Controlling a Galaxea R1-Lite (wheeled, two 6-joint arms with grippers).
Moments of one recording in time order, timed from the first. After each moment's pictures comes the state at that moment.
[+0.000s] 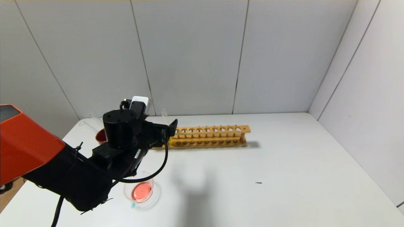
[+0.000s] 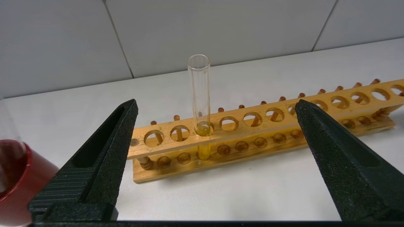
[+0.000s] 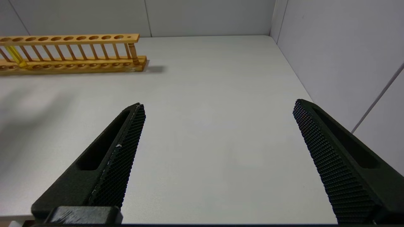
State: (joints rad) left arm -0.50 1.95 -0.67 -1.19 0.30 -0.04; right arm 0.00 0.00 0.00 -0.01 0.00 0.02
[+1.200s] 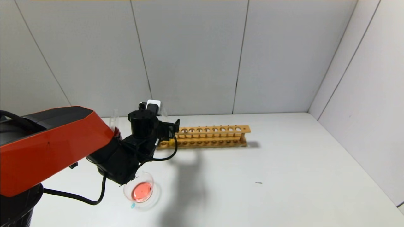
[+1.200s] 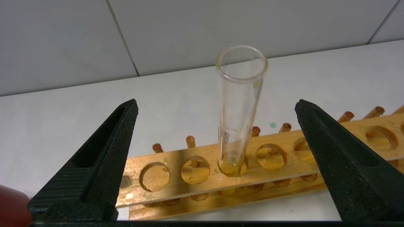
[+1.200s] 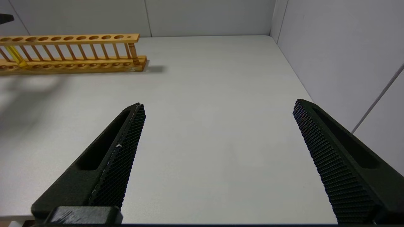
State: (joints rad) left arm -0.42 2.21 -0.93 -1.18 0.29 -0.02; right arm 0.00 0.00 0.00 -0.01 0.00 0.02
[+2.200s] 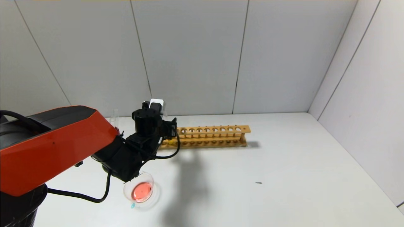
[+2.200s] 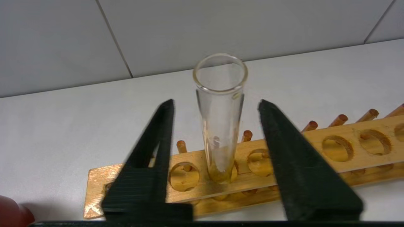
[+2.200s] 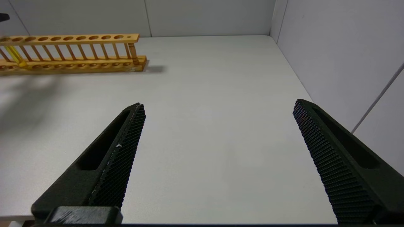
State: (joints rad) left arm -0.44 2.22 -0.96 -1.15 0.30 -0.02; right arm 0.00 0.00 0.00 -0.01 0.00 0.02
